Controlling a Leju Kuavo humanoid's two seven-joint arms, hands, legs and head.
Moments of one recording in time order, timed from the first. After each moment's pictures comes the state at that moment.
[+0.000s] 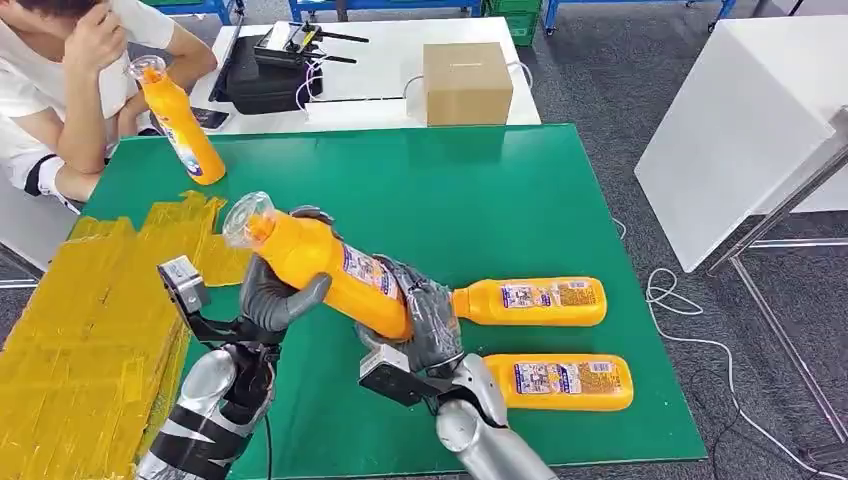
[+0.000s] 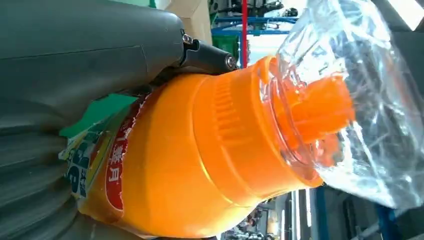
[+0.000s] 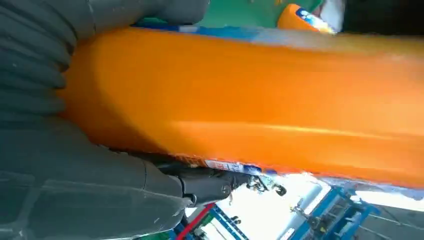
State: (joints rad) left arm -0.25 -0.05 -0.36 -1.46 0.28 -0.08 -0.38; right arm -0.26 0.23 0.64 -1.07 0.52 -0.49 -0.37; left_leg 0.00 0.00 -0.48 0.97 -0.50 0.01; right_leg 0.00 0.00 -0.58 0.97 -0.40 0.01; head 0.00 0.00
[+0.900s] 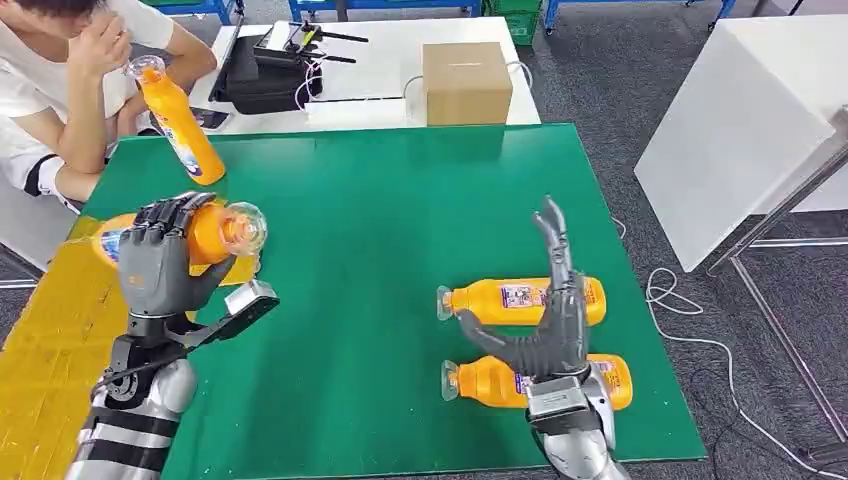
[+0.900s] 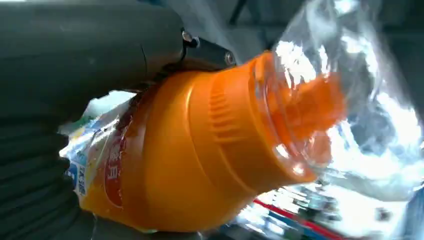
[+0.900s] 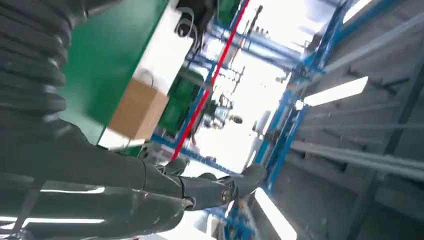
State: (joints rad) left arm -0.21 0.10 -0.12 -1.49 -1.29 0.64 -0.11; right arm -0.02 0.02 0.42 -1.77 0.30 -0.34 -0.43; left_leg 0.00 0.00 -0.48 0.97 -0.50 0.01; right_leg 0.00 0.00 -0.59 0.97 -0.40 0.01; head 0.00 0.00
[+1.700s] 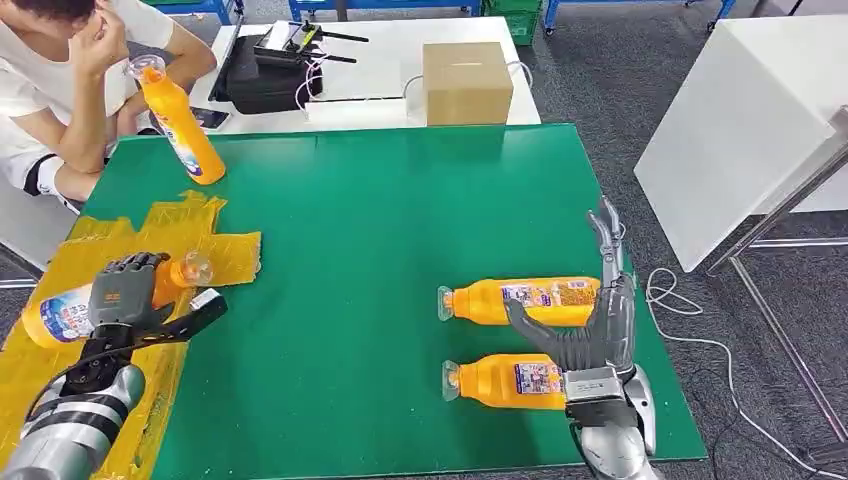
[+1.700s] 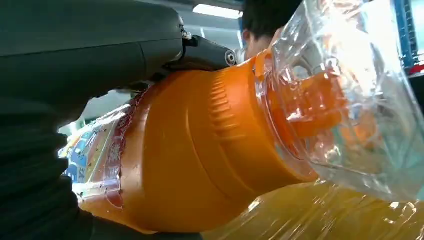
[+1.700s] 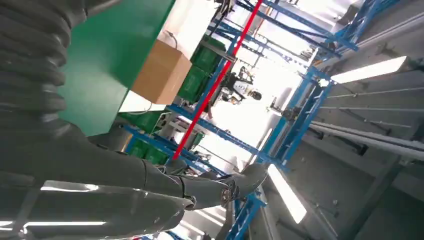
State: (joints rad) left arm -0.41 0.28 -0.07 -0.75 -1.32 0.63 -0.05; right arm 0.00 -0.01 0.30 -1.78 0.34 -0.34 -0.41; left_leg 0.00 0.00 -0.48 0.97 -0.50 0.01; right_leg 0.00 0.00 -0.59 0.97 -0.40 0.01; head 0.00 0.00
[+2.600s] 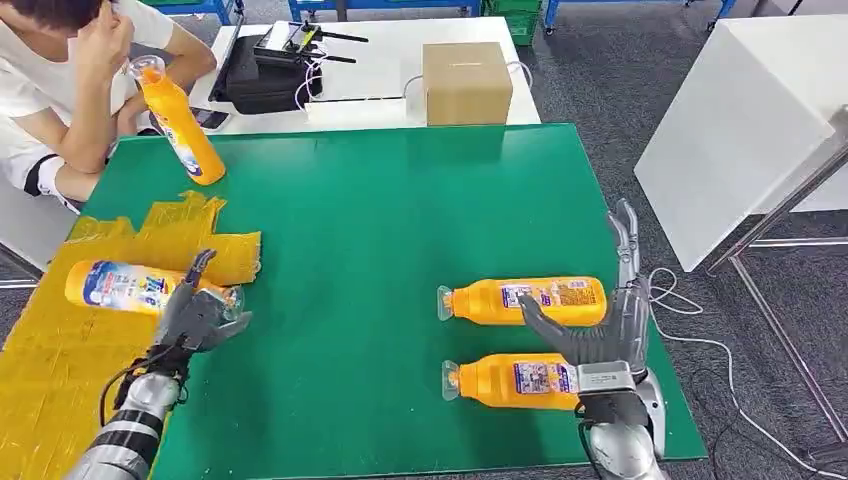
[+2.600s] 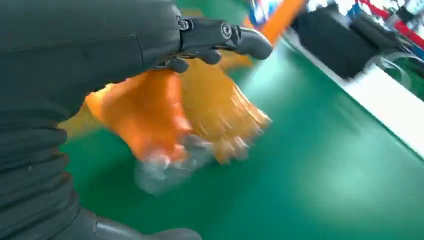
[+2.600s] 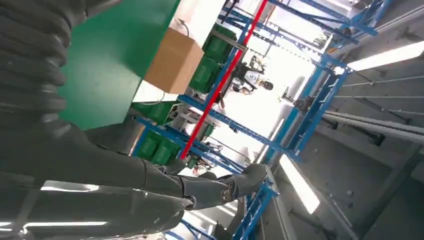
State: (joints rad) left arm -0.29 0.11 0.02 -0.92 -0.48 0.13 -0.43; right arm 0.02 -0.01 0.24 -1.77 0.34 -0.34 -0.41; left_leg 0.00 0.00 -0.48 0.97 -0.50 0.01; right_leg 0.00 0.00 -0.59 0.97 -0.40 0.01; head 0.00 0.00
